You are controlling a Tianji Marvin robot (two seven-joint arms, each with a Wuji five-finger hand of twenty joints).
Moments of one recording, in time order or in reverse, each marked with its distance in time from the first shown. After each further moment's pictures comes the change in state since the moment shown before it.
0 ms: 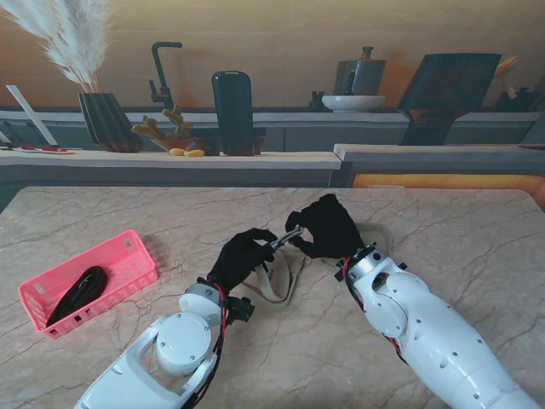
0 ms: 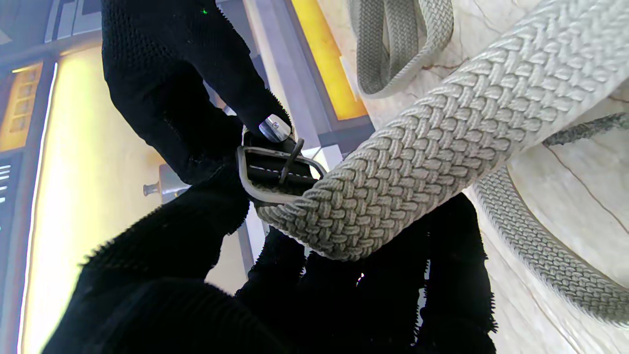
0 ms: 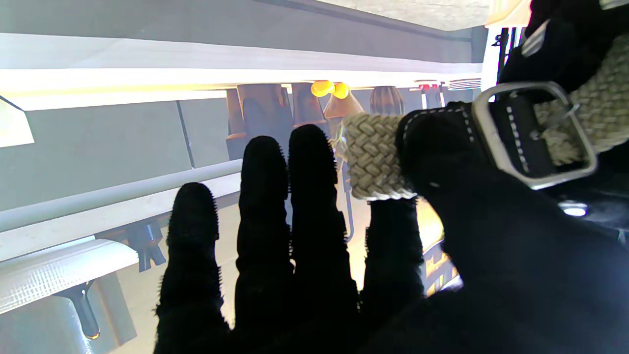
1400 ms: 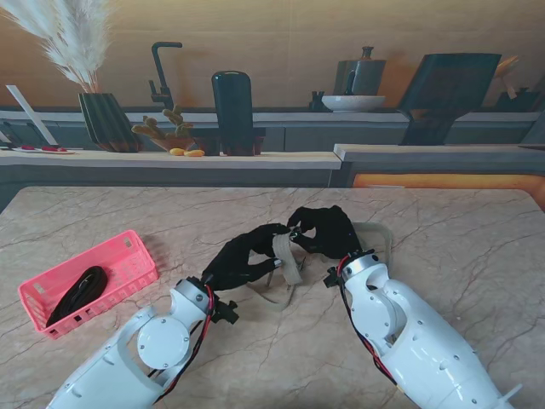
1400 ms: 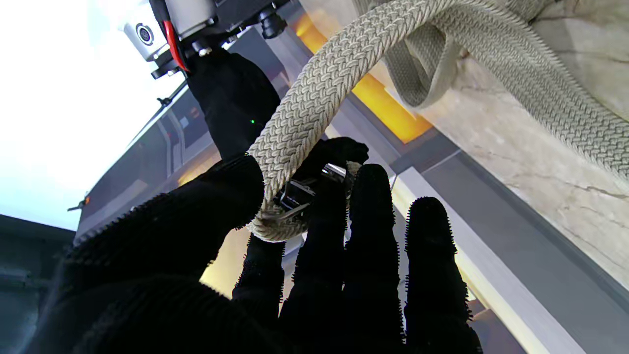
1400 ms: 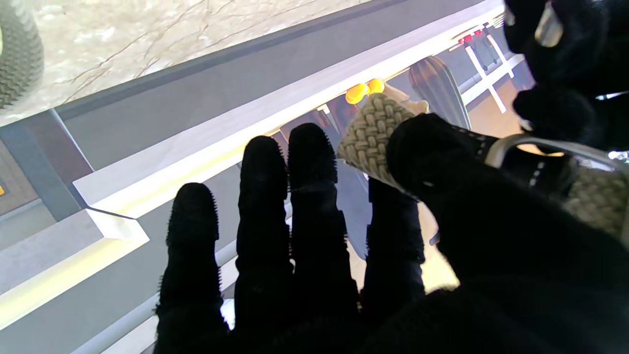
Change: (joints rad) left arm -0.069 0.086 0.006 0.121 0.287 -0.401 -0.115; right arm -0.055 -0.063 0.033 -0.041 0.381 0.131 0.170; left_hand -0.043 -0.145 0.190 0.054 -0.235 -0.192 -0.125 -0.026 -0.242 -0.175 -0.175 -0.021 -0.166 -0.235 -0.374 0.039 0.008 -0.217 -0.426 -0.102; right_hand 0.019 -0.021 0.024 0.000 0.015 -0.017 -0.070 0.004 0.013 0.000 -0.001 0.006 0.000 0.004 0.000 0.000 0.000 0.000 0.000 0.000
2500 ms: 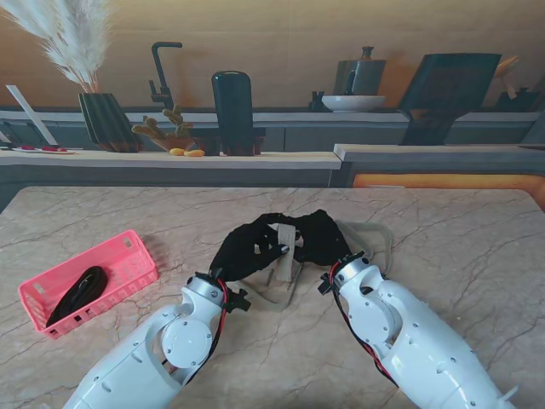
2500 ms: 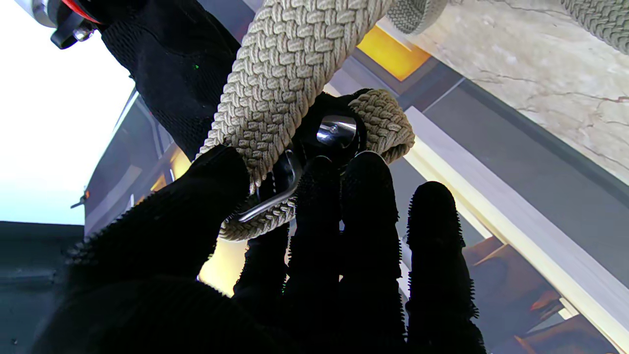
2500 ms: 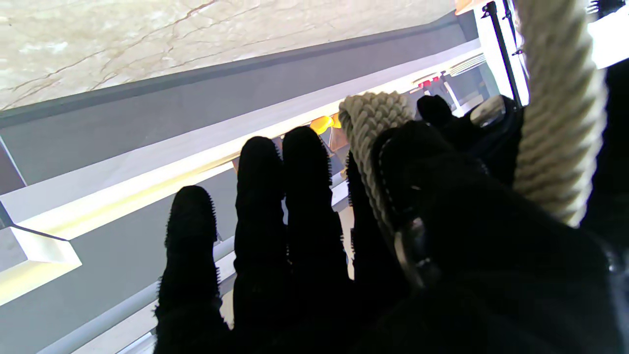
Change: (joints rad) left arm -0.065 -0.058 0.073 0.092 0.180 0.038 0.265; right arm 0.009 0.021 -0.041 -0.018 -0.080 -0.059 0.040; left_hand 0.024 0.028 -0.143 -0.060 0.057 0.017 0.150 0.016 0.167 -0.050 0.342 0.487 0.180 -0.010 0.498 0.220 0.068 0.045 0.314 0.018; right_hand 0.055 0.054 -0.049 0.001 0.001 0.169 0.004 0.138 -0.024 0.040 0.034 0.076 -0.002 0.021 -0.012 0.026 -0.014 0.010 -0.056 0.019
